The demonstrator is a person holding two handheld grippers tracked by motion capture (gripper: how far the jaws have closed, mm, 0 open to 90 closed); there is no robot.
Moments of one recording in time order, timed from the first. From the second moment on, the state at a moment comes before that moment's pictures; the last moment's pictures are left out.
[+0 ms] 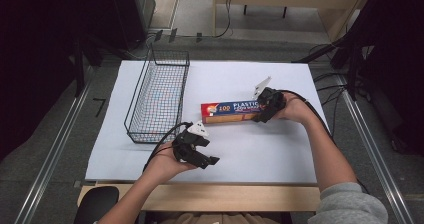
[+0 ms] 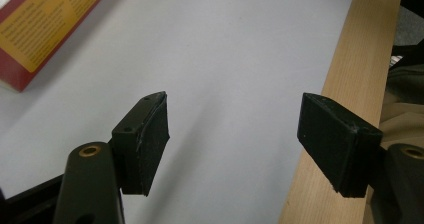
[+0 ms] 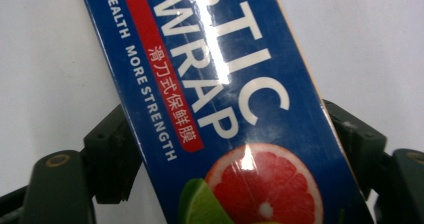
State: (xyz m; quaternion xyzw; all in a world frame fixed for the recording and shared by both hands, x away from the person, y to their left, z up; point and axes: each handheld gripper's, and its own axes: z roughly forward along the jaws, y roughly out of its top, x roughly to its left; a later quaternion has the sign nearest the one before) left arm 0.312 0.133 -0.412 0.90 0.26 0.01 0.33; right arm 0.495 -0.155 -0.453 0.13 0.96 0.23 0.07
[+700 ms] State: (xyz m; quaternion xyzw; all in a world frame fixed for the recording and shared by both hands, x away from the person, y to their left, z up) left arm 0.313 0.138 -0.410 0.90 0.27 0.01 0.34; right arm 0.496 -0.169 -0.437 0.18 0.95 0.26 0.00
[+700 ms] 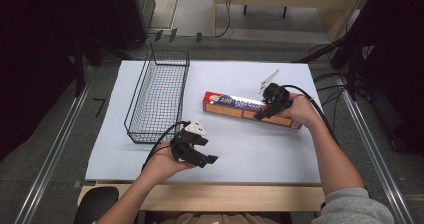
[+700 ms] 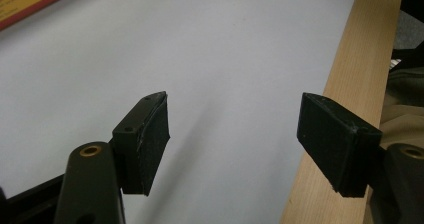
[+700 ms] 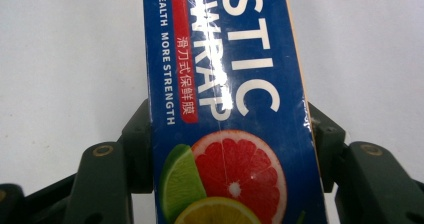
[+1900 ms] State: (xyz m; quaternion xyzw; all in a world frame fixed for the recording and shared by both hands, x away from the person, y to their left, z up) left arm 0.320 0.143 -0.402 0.90 0.25 0.01 0.35; right arm 0.411 -0.189 -0.412 0.21 0.94 0.26 0.03
